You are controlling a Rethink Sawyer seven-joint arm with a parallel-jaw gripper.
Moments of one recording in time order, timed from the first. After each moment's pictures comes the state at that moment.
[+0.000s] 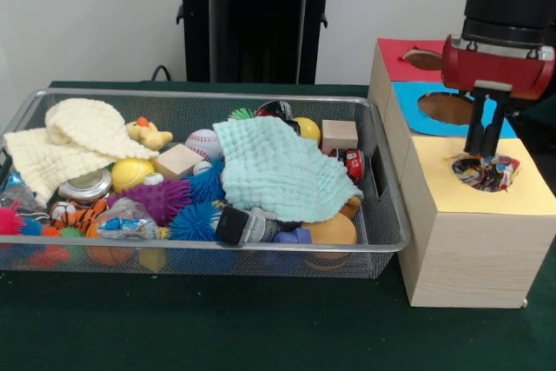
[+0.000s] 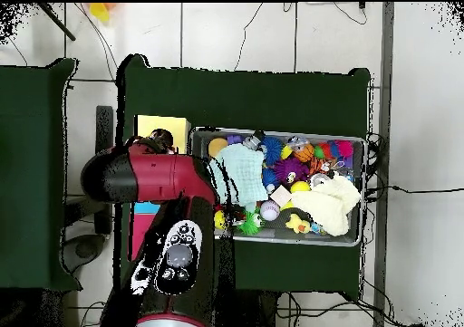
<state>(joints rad) 0.20 -0.56 -0.20 1.48 0.14 0.39 2.03</state>
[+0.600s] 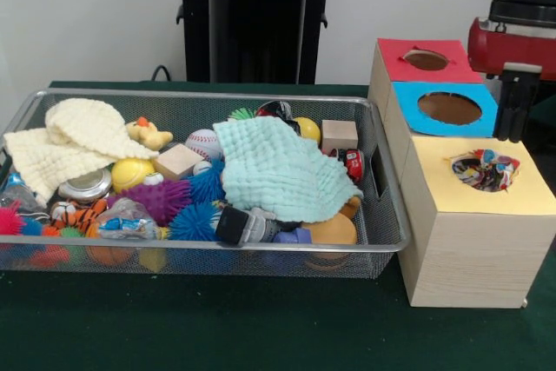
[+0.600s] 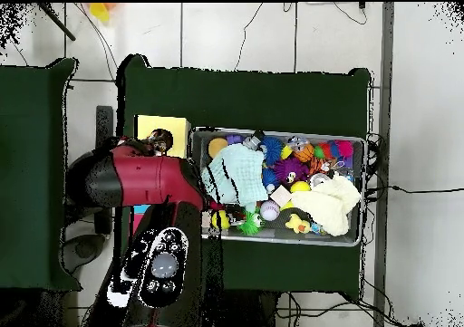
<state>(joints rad) 0.24 -0.58 -0.20 1.48 0.16 0.40 2.03</state>
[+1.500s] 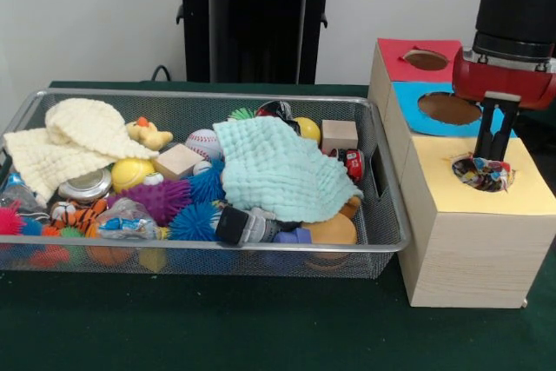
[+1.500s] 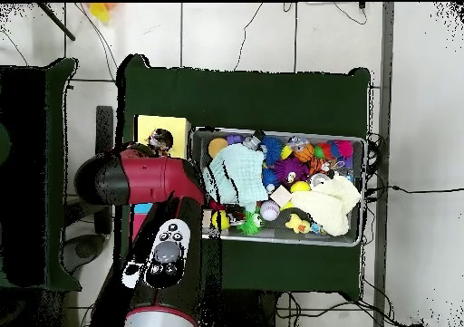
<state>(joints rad) 0.23 -0.52 -0.20 1.48 0.16 0.40 2.03</state>
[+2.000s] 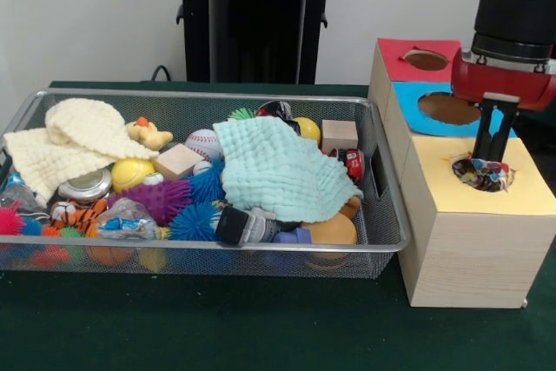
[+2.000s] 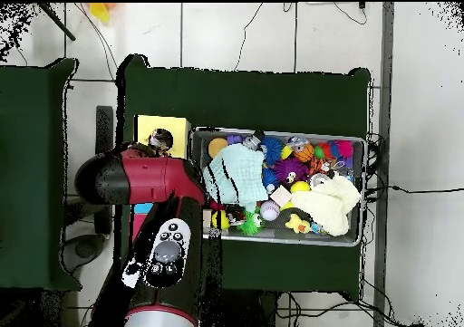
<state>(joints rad) 0.23 -0.52 -0.20 1.48 0.16 0.40 2.03</state>
